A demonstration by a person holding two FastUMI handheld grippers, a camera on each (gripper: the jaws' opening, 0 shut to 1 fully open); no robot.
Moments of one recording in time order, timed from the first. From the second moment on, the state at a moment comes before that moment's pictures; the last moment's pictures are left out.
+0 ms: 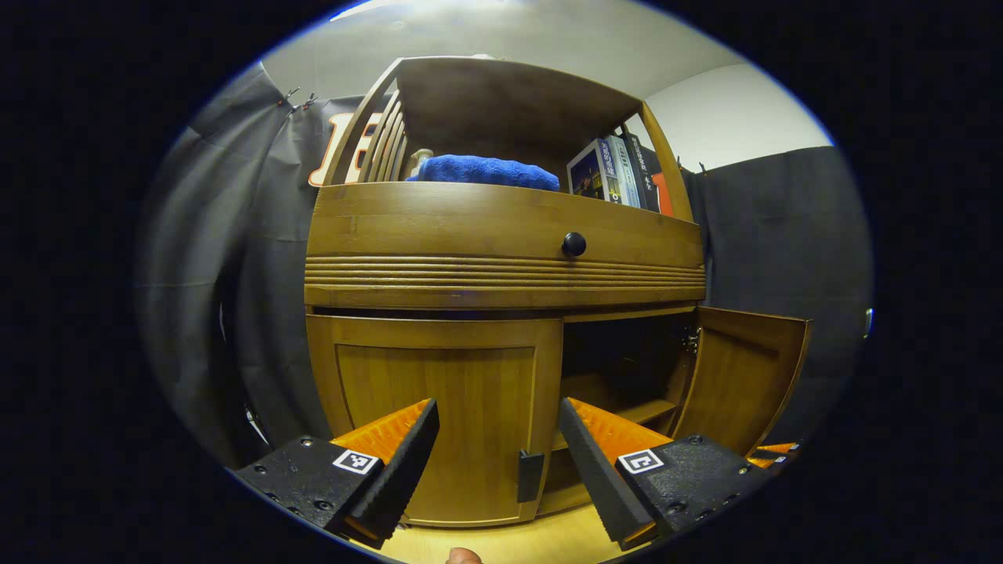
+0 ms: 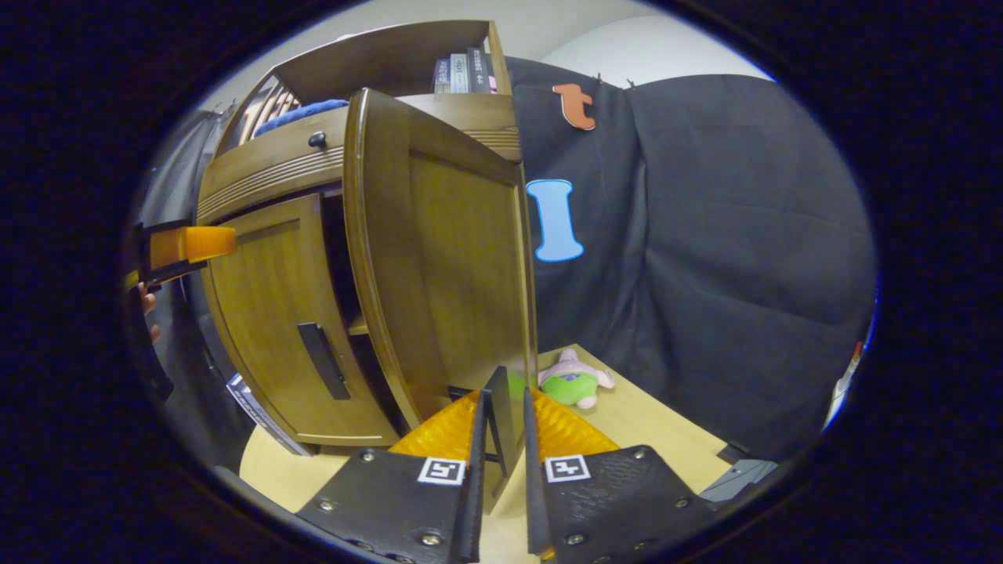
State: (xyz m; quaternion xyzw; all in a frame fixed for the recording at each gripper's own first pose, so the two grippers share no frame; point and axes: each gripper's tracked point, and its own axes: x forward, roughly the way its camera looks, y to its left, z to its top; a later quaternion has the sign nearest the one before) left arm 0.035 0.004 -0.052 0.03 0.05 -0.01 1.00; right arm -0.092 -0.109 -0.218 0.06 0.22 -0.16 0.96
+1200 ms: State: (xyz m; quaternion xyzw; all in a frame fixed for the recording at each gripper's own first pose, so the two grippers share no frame) left arm 0.090 -0.011 -0.164 0.04 0.14 0.03 0.99; right arm -0.113 -0.200 -0.211 0.03 0.24 -0.18 0.95
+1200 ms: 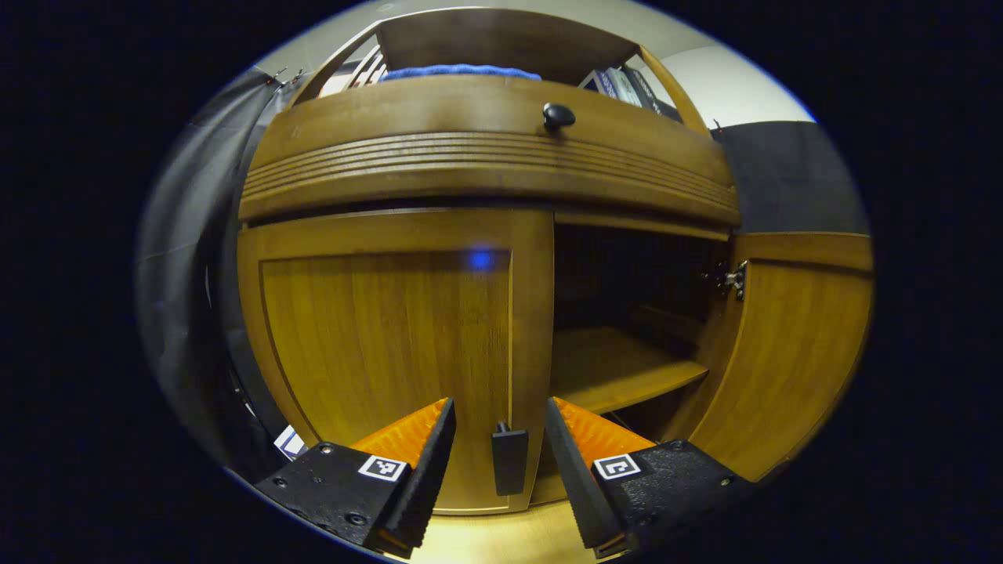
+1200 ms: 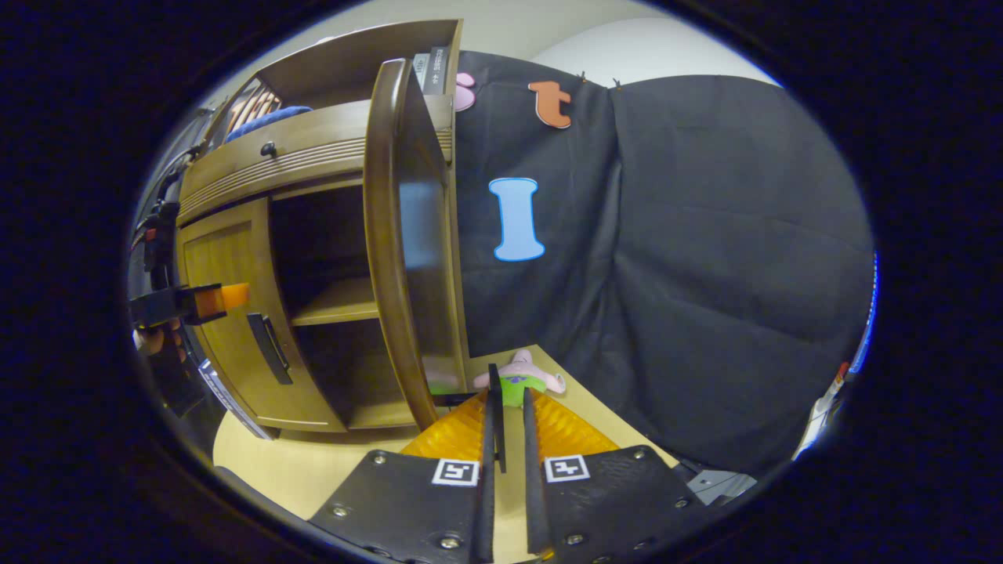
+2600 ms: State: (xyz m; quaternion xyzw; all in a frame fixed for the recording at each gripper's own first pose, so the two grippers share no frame) left arm 0.085 -0.015 -0.210 0.01 0.16 0.03 0.99; right arm -0.141 -0.248 -0.174 0.03 0.20 -0.20 0.96
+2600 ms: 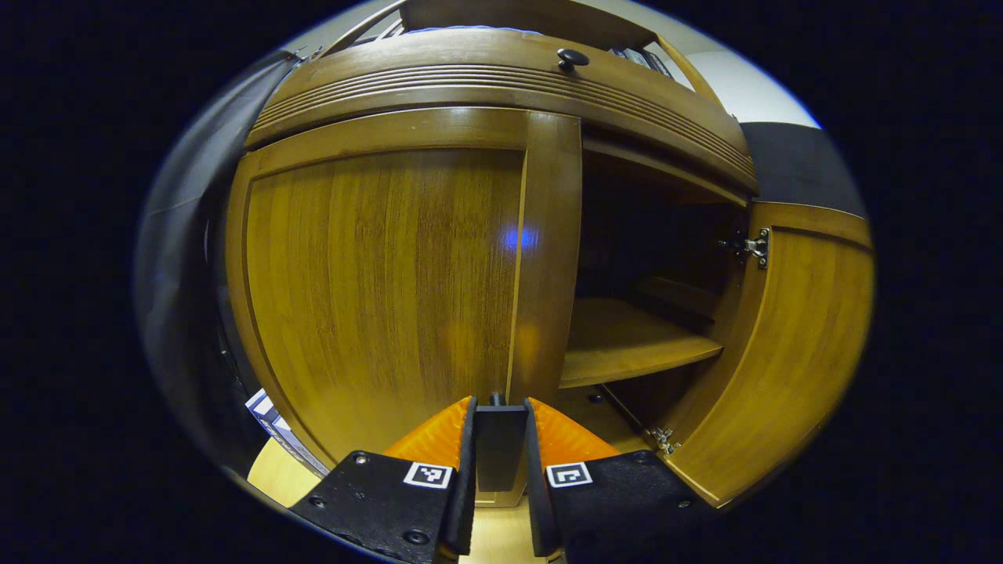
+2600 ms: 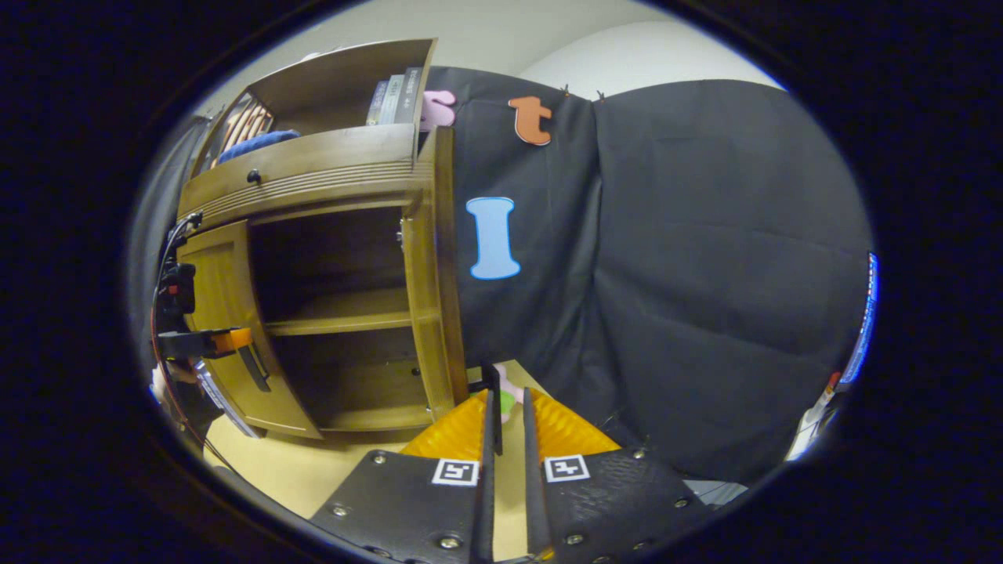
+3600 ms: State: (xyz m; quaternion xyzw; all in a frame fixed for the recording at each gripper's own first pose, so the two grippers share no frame) left arm -0.021 0.004 -0.190 -0.01 0.17 0.02 0.99; right arm -0.121 -0.146 -0.190 0.03 0.21 -0.09 0.97
